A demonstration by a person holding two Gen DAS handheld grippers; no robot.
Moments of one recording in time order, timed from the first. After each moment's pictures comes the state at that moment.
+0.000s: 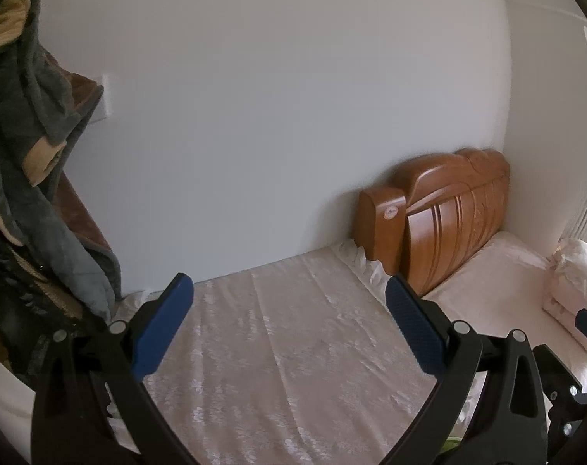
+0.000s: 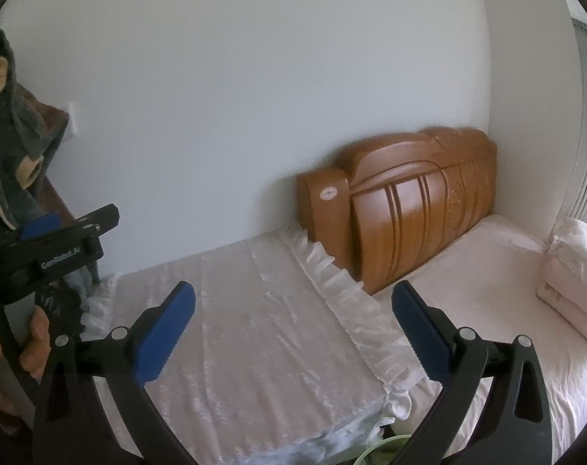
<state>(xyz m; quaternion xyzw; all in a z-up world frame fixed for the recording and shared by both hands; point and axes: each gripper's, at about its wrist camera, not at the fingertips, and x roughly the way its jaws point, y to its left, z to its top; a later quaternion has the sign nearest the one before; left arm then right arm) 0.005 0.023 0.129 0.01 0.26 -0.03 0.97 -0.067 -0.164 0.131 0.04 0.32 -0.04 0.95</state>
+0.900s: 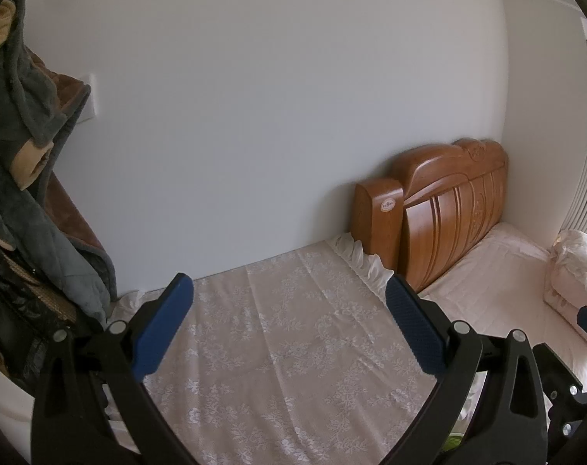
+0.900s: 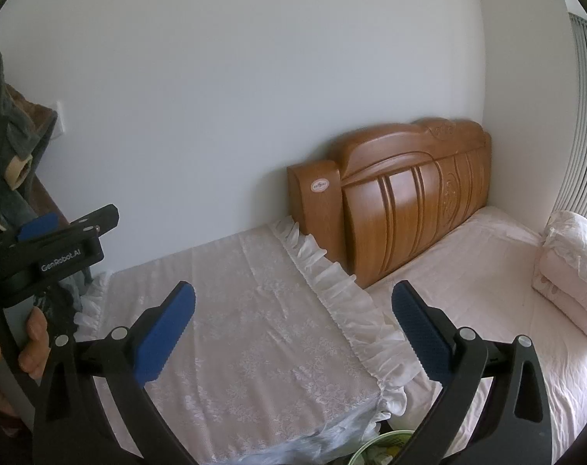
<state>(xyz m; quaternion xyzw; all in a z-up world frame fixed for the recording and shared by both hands) 0.017 0.014 0.123 0.02 0.27 -0.04 0.96 -0.055 -0.183 0.117 0.04 0.33 -0.05 0.94</state>
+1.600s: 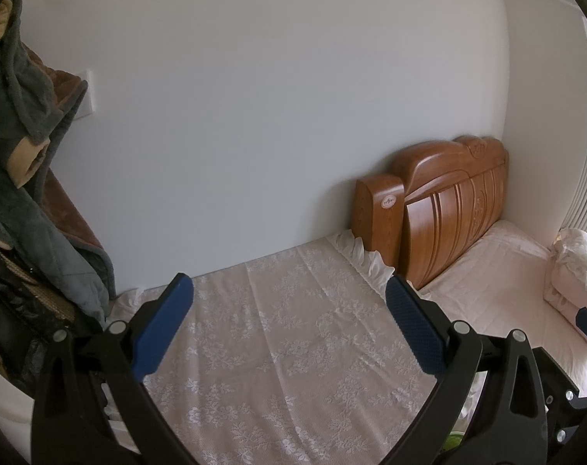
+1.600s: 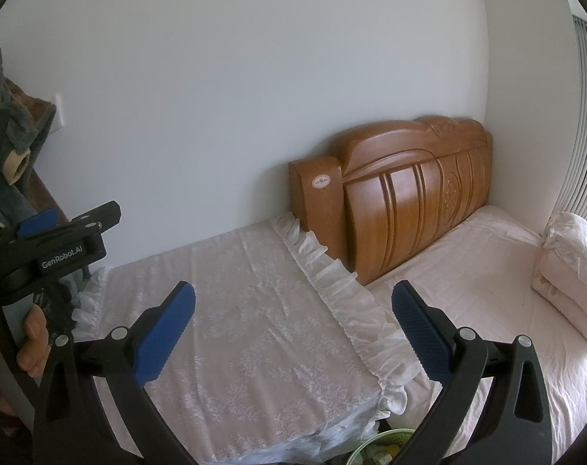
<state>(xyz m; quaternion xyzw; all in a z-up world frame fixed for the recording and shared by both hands) 0.022 0.016 0.120 0.02 0.27 -0.04 0.96 -0.052 -0.181 0.111 0.03 0.33 -0.05 0.94</state>
